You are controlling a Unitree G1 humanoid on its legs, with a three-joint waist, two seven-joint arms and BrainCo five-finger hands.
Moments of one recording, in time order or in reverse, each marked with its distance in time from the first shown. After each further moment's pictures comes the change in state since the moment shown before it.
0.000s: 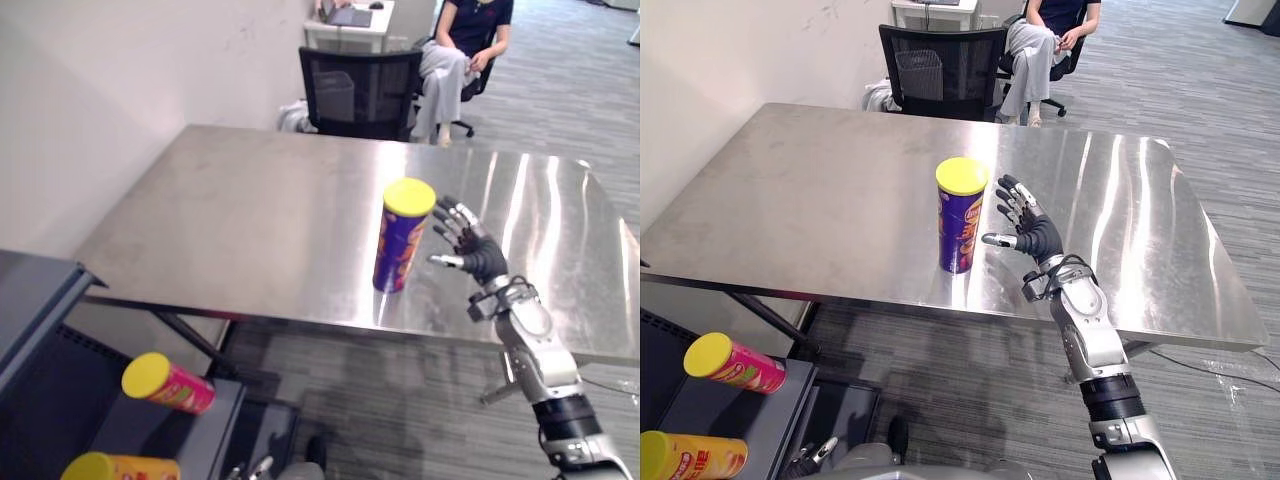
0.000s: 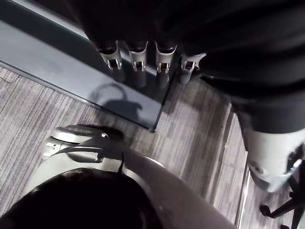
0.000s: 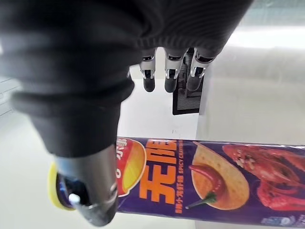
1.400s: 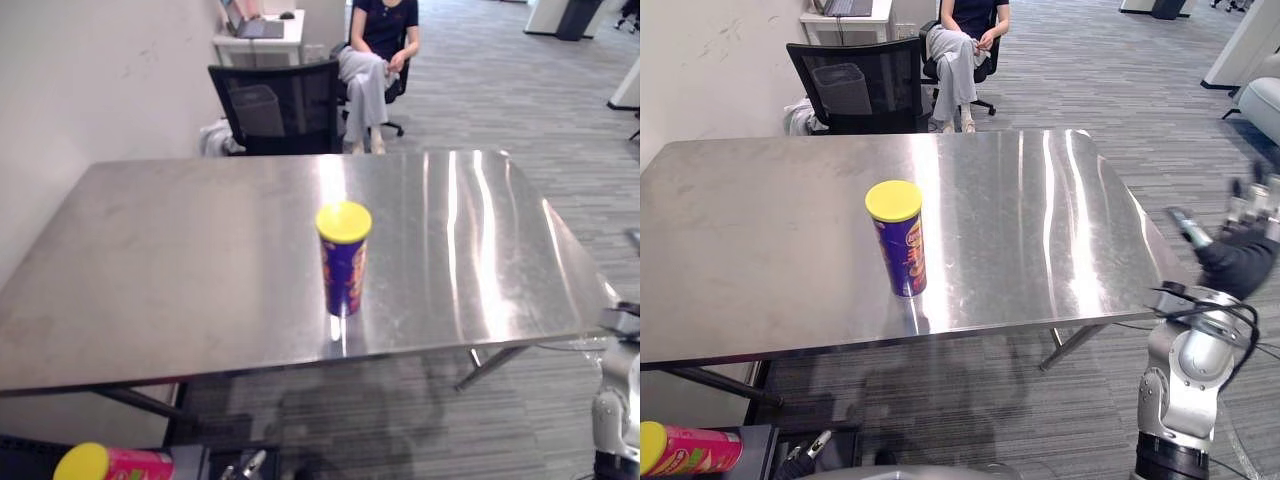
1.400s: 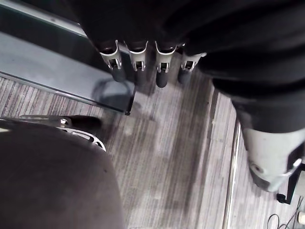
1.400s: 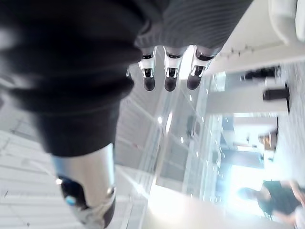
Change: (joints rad) left arm -0.021 0.012 0.012 -0.007 -0.082 0.038 0.031; right arm 0.267 0.035 -0.476 -0.330 -0.017 -0.229 -0.248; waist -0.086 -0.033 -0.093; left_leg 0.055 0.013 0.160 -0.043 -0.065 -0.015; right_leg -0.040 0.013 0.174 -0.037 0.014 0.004
